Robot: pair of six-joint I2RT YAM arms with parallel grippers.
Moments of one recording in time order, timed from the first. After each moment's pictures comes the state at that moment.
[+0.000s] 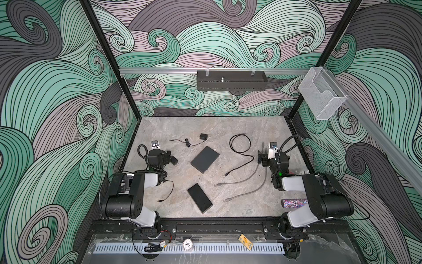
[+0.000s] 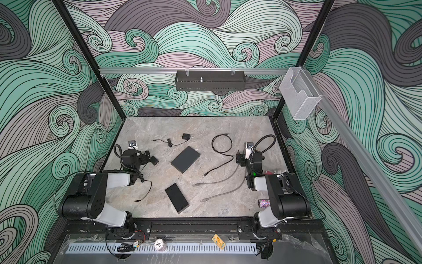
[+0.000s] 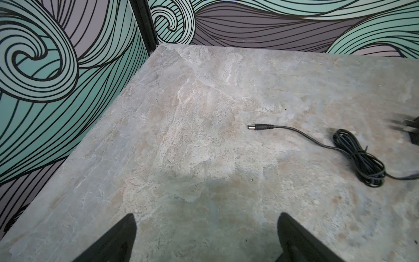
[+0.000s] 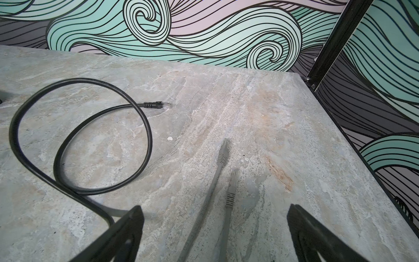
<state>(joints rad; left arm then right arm) 0.01 1.52 0.44 0.60 -0.25 -0.06 0.10 1.54 0.36 0.83 0.11 -0.09</state>
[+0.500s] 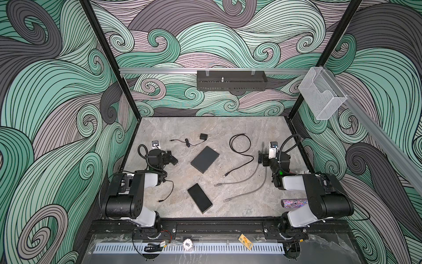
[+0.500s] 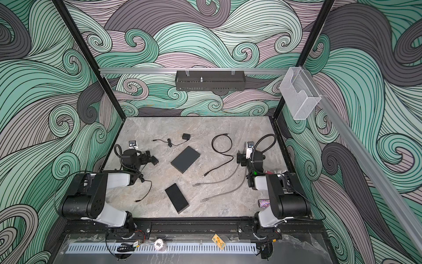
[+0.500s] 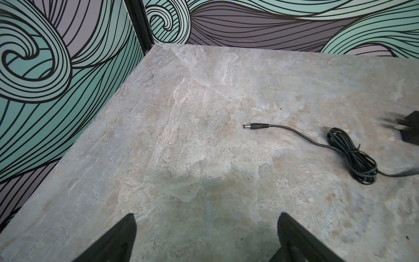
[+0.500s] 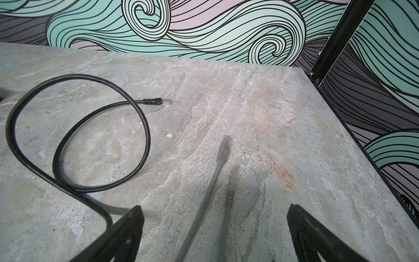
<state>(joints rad) 0.02 1.52 0.44 0.60 -0.23 -0.06 0.04 1.54 0.39 0.77 0.05 -0.07</state>
